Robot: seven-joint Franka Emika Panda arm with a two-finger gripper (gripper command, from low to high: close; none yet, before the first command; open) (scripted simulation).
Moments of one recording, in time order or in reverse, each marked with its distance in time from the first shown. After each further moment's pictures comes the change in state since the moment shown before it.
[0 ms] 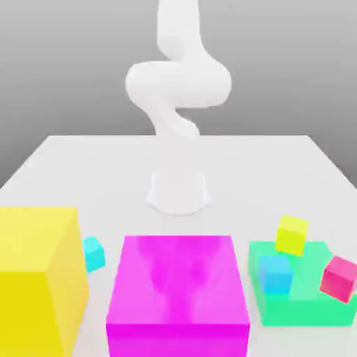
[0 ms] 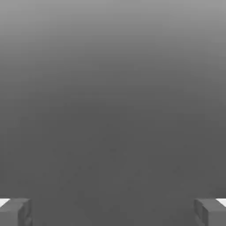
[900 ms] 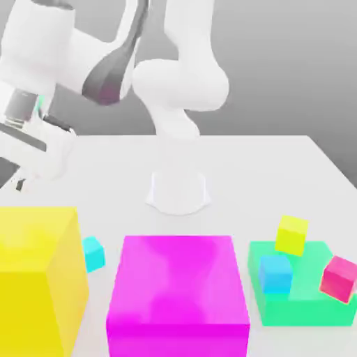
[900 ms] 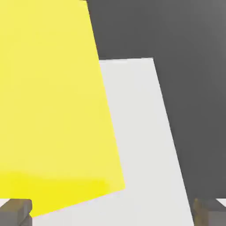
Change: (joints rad) arm -0.542 0.515 -0.161 -0.369 -0.601 0.385 0.002
